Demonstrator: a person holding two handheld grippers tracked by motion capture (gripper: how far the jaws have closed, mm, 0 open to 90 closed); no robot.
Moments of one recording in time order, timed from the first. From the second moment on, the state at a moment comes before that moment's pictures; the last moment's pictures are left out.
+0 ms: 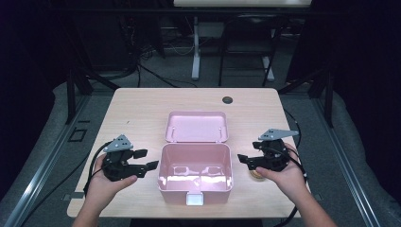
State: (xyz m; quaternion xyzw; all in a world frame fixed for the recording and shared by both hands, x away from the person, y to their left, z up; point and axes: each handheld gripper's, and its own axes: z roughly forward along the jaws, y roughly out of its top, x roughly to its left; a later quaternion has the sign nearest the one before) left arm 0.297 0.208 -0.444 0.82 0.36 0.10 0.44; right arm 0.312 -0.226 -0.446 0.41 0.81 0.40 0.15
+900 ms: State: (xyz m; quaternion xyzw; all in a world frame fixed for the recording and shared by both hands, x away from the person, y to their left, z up) left arm 0.296 0.213 -0.443 0.82 0.36 0.11 0.43; right arm 0.359 -0.242 -0.478 0.46 0.84 0.26 0.12
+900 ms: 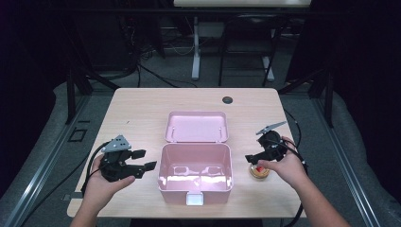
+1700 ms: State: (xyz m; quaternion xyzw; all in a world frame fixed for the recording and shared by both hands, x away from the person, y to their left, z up) left arm 0.297 0.220 -0.443 0.82 0.36 0.11 0.44; right arm 0.377 -0.247 -0.479 0.47 0.85 0.22 0.10
